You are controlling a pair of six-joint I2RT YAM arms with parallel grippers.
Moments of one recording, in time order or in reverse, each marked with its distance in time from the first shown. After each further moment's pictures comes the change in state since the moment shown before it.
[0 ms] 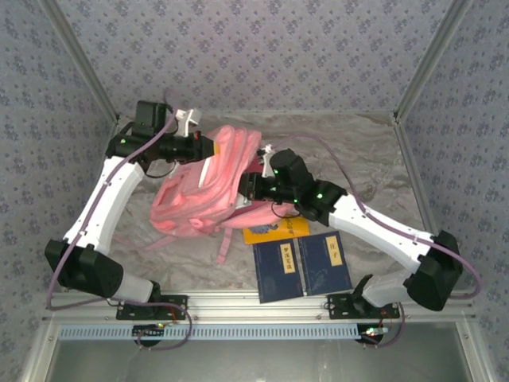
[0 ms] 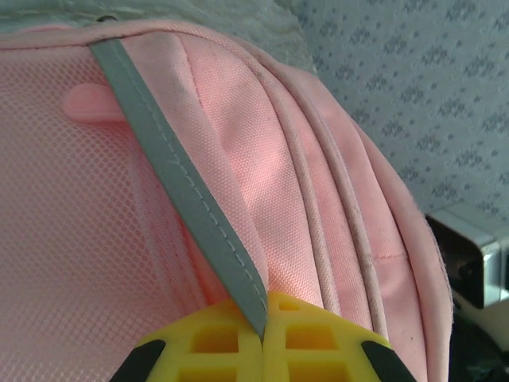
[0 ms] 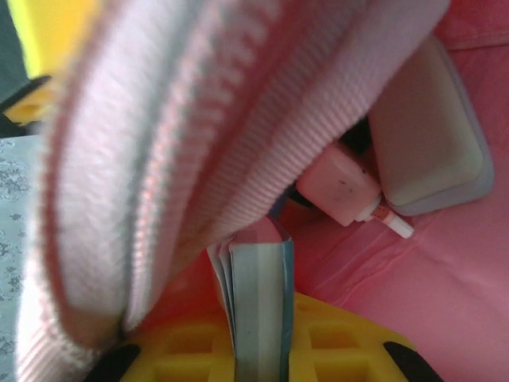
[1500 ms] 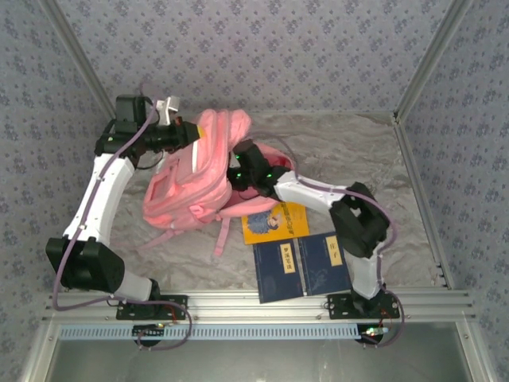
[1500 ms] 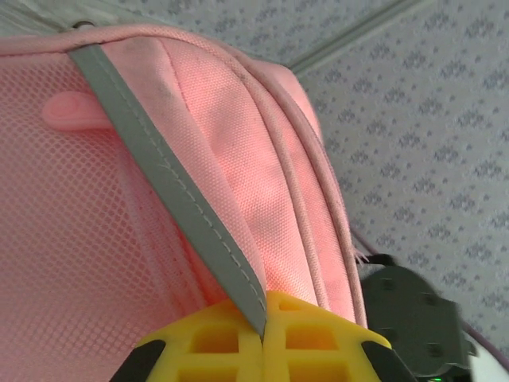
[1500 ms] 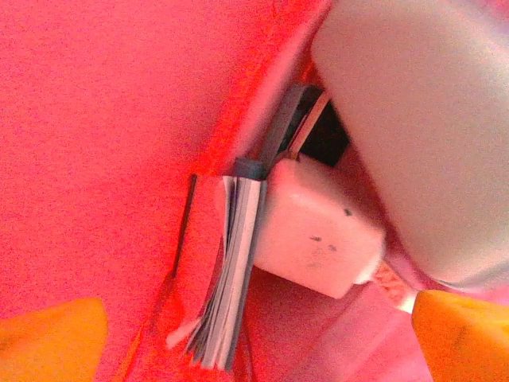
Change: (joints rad) left arm 0.150 0.029 -0.017 0.170 0.079 -0.128; right arm -0.090 0.514 0.215 0.234 -0.156 0.002
